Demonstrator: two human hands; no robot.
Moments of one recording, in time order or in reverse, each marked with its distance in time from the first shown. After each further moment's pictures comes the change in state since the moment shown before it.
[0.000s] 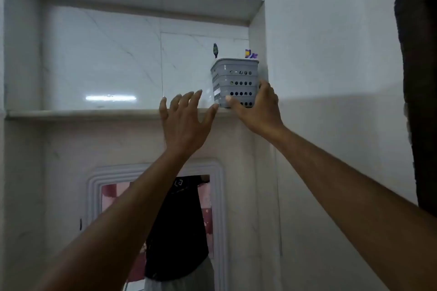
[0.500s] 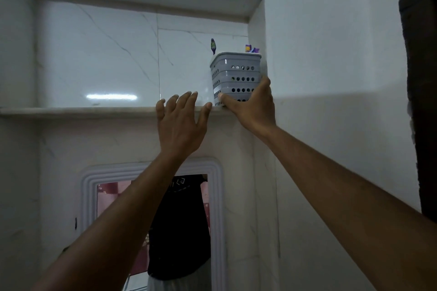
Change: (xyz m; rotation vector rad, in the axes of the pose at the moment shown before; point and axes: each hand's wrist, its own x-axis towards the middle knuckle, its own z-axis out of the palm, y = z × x) left_hand -0.007 -0.004 0.003 0.065 0.015 0.007; right_hand 0.004 -0.003 0.015 0.144 0.105 0.048
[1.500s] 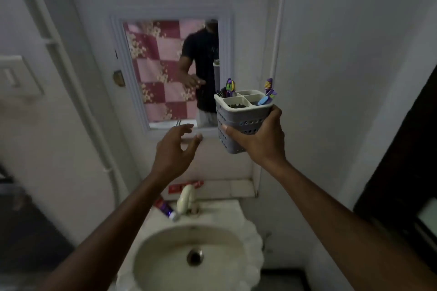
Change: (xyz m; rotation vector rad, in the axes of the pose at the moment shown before) left_hand -0.403 0.023 -0.158 -0.274 -0.661 -0.490; right_hand -0.374 0.096 -0.157 0.015 -0.494 0.437
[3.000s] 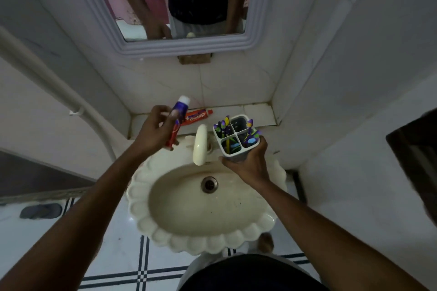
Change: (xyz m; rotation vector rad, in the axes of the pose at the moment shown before) left_hand -0.020 -0.239 0.063 -0.308 -0.507 -0.612; right_hand -0.177 0.257 0.205 -0.054 -0.319 0.576
